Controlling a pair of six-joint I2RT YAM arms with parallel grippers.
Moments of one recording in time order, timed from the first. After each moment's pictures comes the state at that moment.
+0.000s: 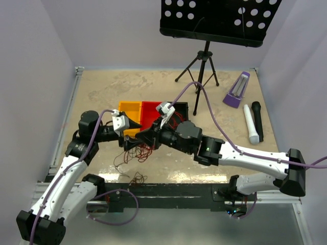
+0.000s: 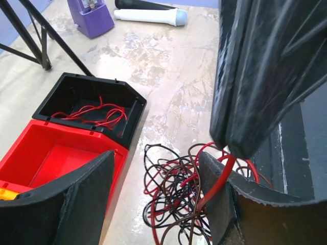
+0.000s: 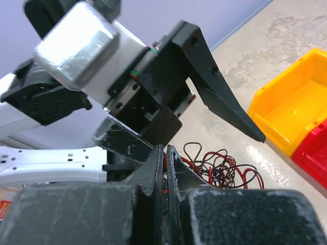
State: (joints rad) left arm -0.28 0.75 0.67 -0.20 1.01 0.27; right arm 1.22 1.24 1.02 0.16 0.12 0.51
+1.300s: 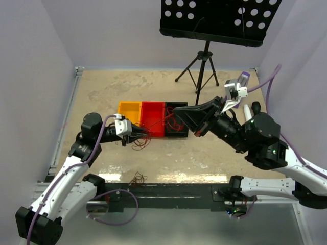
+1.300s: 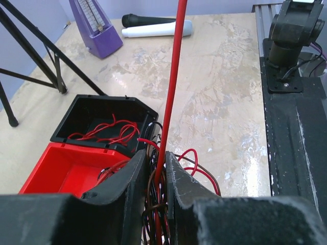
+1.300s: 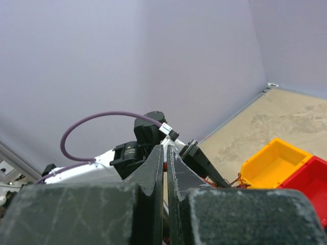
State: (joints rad) left arm -0.34 0.77 0.62 -0.06 0.96 0.33; right arm 1.22 0.89 1.30 -0.12 0.24 0.44
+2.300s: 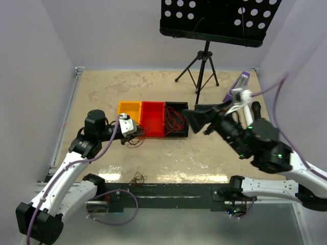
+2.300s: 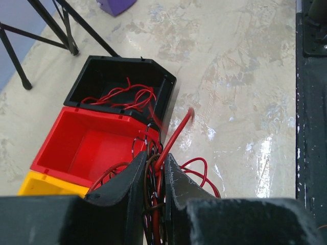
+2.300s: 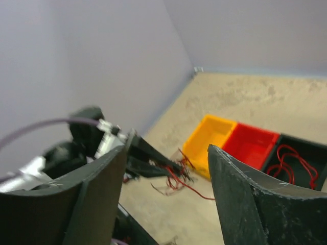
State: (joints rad) left arm -0.34 0.82 0.66 -0.23 0.85 0.50; right arm 1.22 0.81 1.27 -0.29 0.56 0.43
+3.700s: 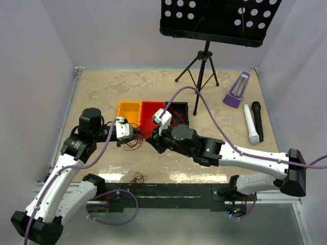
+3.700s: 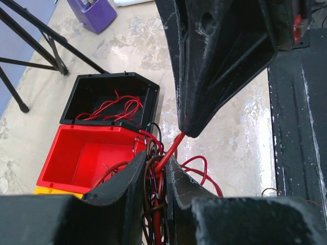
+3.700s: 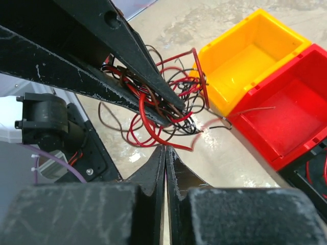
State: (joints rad) left arm -0.34 0.78 0.81 -0.49 0.93 0.64; right arm 1.22 1.23 1.01 -0.06 0.20 0.29
